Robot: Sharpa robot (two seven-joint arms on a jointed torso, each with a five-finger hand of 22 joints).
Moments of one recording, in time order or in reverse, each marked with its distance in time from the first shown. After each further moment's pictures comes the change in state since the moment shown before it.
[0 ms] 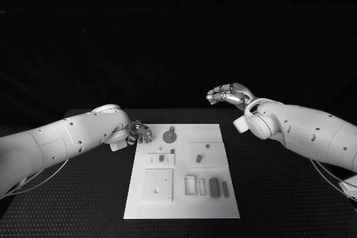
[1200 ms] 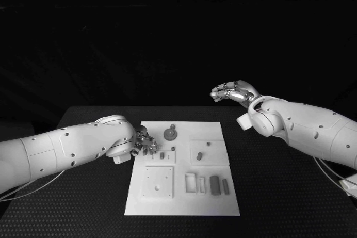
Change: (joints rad) left arm -0.004 -0.084 -0.055 0.240 0.004 -0.091 -0.092; left_hand 0.008 -0.008 -0.001 0.001 0.004 0.006 -0.001 0.000 -0.006 0.010 0.004 -0.004 0.002 0.000 0.000 -0.012 -0.027 0.000 0.002 0.002 0.004 0.000; right arm 0.000 0.003 0.000 -0.030 0.000 0.002 -0.002; right_hand 0.000 0.000 0.000 0.000 0.000 0.000 0.000 0.000 -0.001 0.004 0.004 0.000 -0.003 0.000 0.000 0.000 0.002 0.000 0.000 0.000 0.000 0.002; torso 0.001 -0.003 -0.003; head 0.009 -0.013
